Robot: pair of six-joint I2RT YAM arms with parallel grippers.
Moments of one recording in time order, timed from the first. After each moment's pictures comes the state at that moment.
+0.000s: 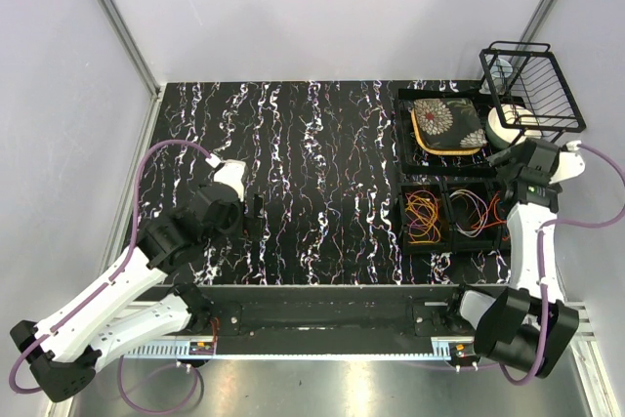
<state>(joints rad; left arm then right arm) -0.77 0.77 0.86 -0.84 -0.31 -0.42 -0.36 1.09 0.88 -0.41 0.25 0.74</state>
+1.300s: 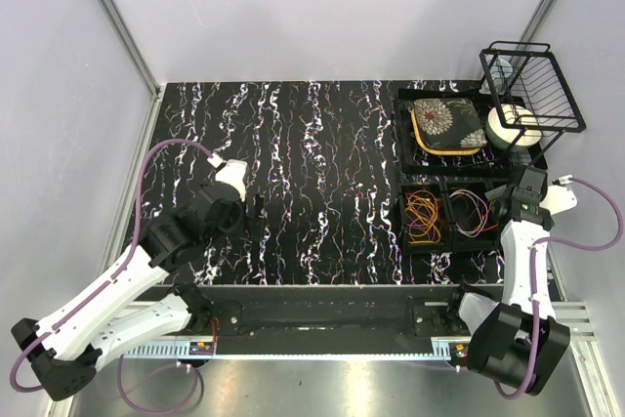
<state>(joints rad) -0.77 0.78 0.86 -0.84 -0.31 -0.42 -0.37 0.98 0.72 -0.60 0.36 0.79</state>
